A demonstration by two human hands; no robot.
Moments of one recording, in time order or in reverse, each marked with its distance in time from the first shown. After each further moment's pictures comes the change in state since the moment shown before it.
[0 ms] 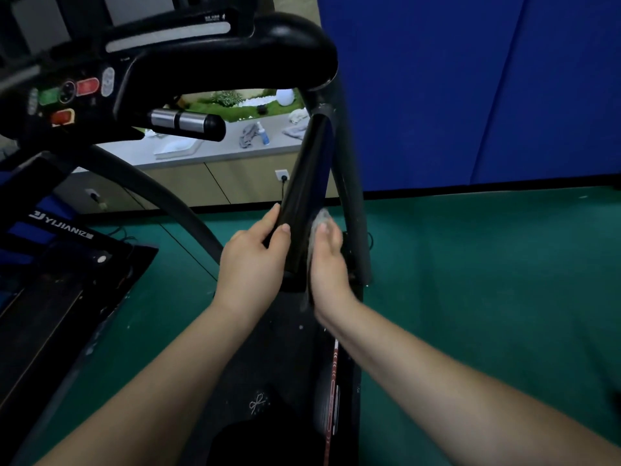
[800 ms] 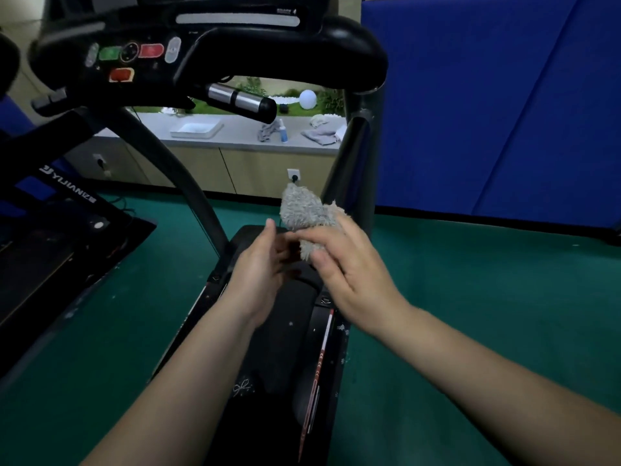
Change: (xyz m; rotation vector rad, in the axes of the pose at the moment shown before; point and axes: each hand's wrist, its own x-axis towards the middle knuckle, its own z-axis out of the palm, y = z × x) left_hand -0.022 -0.048 -0.010 -0.889 -0.159 -0.348; right_hand -0.039 -0.020 -0.024 -0.870 -0.458 -0.848
